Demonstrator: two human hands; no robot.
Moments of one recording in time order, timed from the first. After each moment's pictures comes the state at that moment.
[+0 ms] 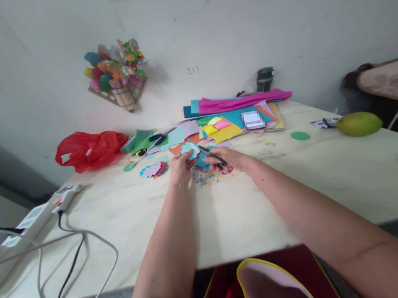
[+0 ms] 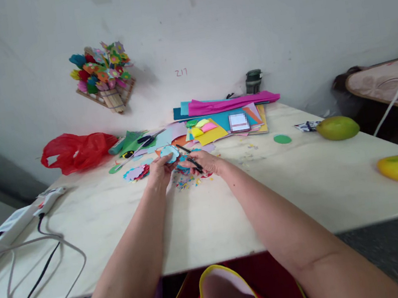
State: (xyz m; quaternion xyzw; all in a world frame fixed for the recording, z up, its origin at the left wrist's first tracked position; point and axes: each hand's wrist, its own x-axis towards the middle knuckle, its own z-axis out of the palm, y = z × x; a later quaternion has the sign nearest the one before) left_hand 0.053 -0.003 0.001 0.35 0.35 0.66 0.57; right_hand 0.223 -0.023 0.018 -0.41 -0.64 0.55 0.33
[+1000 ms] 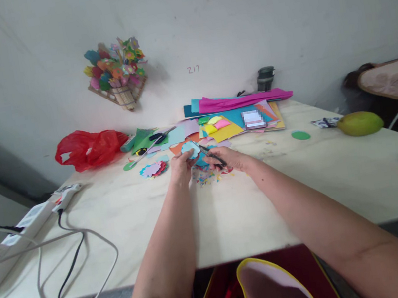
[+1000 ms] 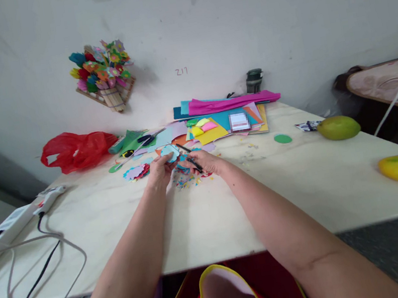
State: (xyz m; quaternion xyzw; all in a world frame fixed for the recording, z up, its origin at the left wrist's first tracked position) left_hand 0.053 0.000 -0.003 0.35 0.34 0.66 0.57; right_hand 0.221 -0.017 0.011 -0.41 -0.67 0.54 0.32
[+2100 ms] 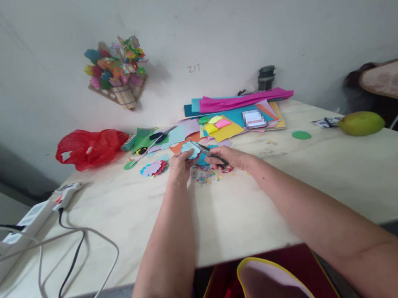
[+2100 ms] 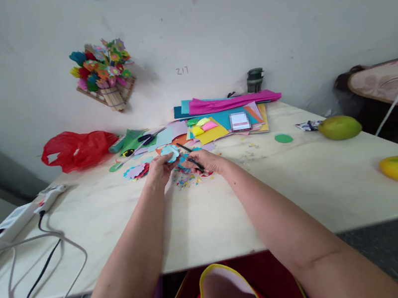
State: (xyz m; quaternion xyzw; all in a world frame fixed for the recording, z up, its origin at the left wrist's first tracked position) left_hand 0.048 -0.002 0.002 0.35 0.36 0.64 0.58; right_hand 0.224 -0.018 0.011 -0.38 -0.67 0.56 0.31
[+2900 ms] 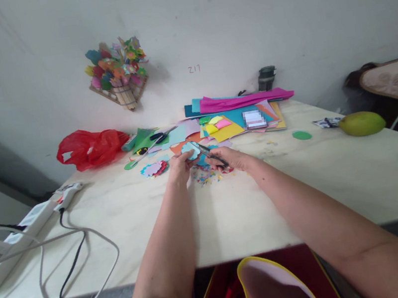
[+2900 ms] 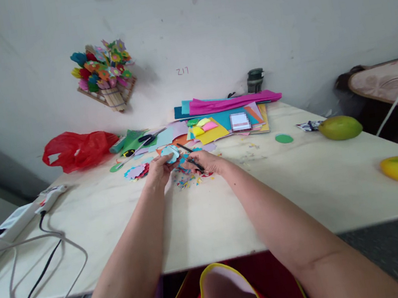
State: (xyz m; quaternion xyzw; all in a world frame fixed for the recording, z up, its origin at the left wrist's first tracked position) left_hand 0.047 -0.004 0.002 0.36 0.37 0.63 0.58; right_hand 0.223 -0.014 0.006 -0.39 -0.67 0.55 0.31
